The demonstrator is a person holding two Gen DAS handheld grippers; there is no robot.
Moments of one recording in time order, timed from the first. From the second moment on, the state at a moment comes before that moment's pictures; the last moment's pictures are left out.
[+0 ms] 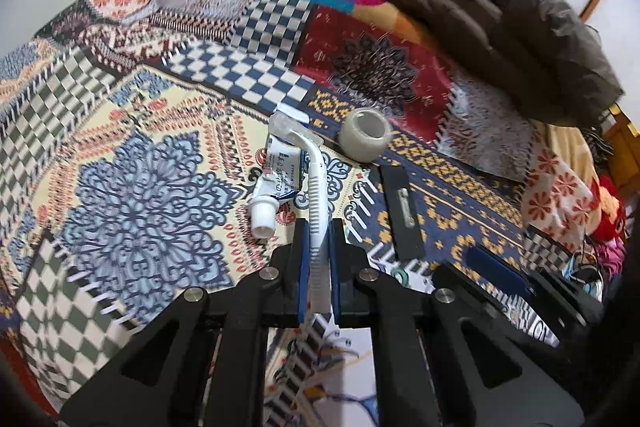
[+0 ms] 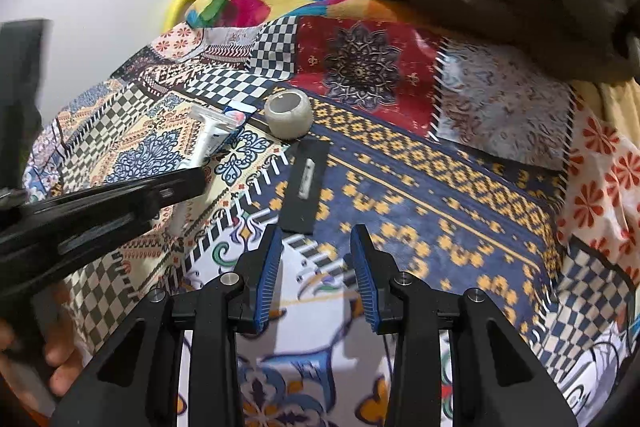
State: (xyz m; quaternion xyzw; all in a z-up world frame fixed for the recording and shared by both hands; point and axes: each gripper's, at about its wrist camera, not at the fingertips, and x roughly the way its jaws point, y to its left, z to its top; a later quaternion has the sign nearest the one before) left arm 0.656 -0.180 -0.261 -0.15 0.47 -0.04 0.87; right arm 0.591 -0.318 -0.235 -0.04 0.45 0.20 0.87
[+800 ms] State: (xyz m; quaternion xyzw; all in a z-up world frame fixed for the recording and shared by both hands) left arm 0.603 -0.147 -0.227 -0.12 0.44 -0.04 0.89; right arm 0.608 -0.292 -0.243 -0.04 0.47 0.16 0.87
